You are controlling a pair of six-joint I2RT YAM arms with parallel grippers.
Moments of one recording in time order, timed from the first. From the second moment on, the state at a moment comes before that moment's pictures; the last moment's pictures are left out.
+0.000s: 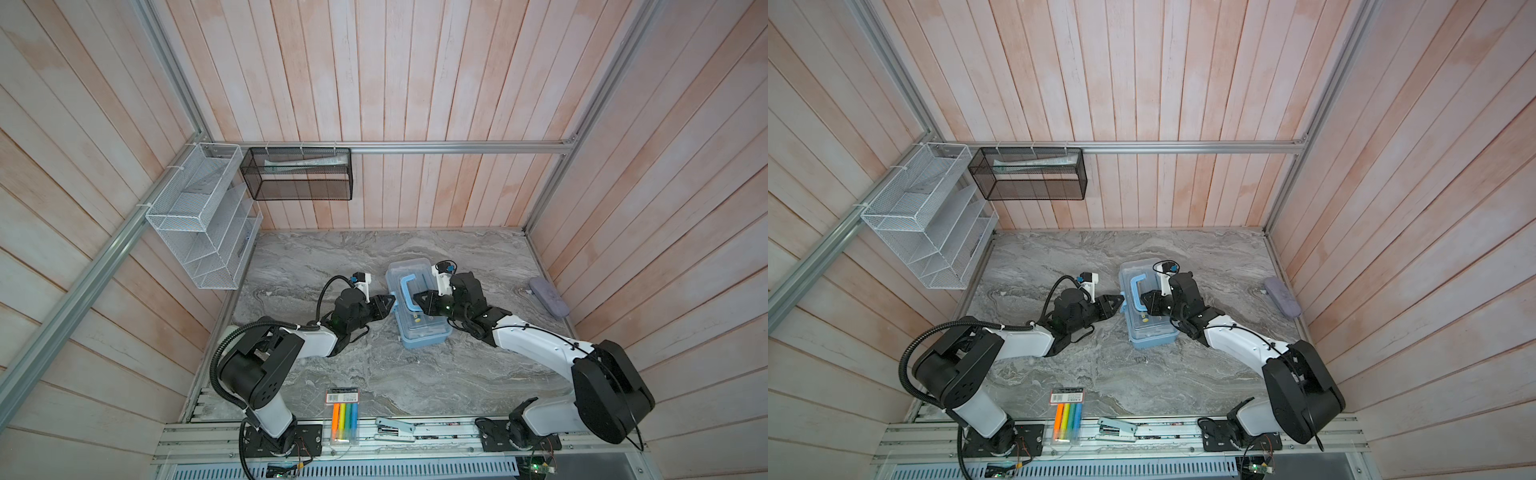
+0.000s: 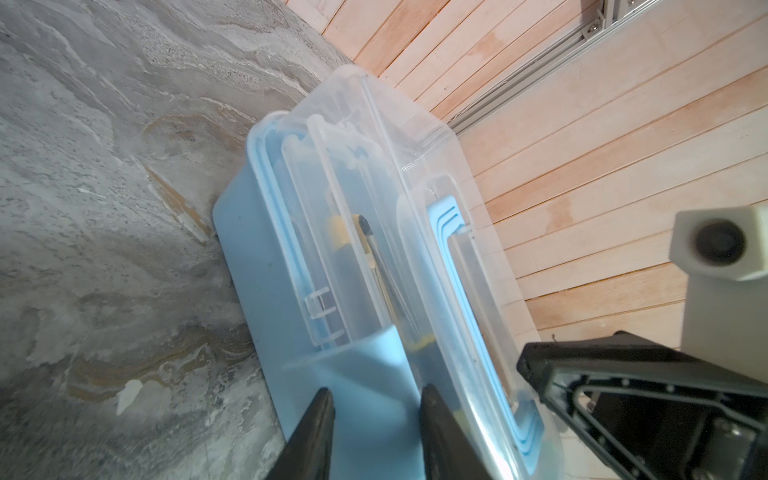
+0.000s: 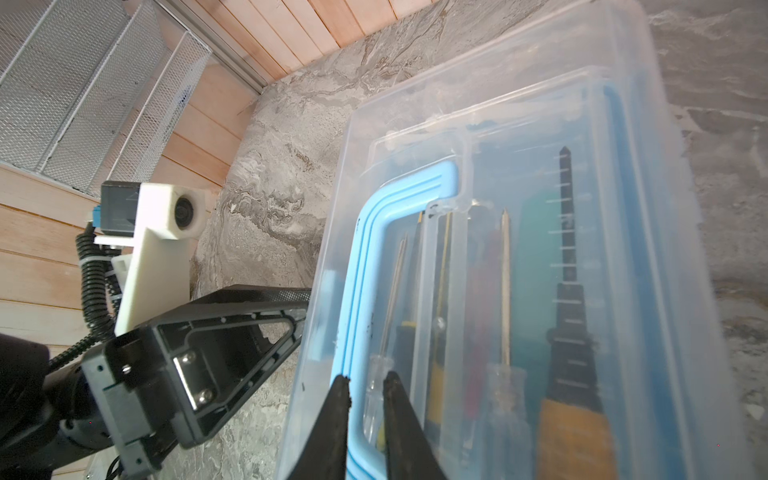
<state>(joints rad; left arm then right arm) -0.58 1.68 0.66 0.69 0.25 -0.81 0.57 1.41 0.76 0.12 -0.25 0.59</state>
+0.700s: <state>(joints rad) -0.58 1.66 0.66 0.63 0.24 -0.79 0.57 1.42 0.77 0.12 -0.26 0.59</state>
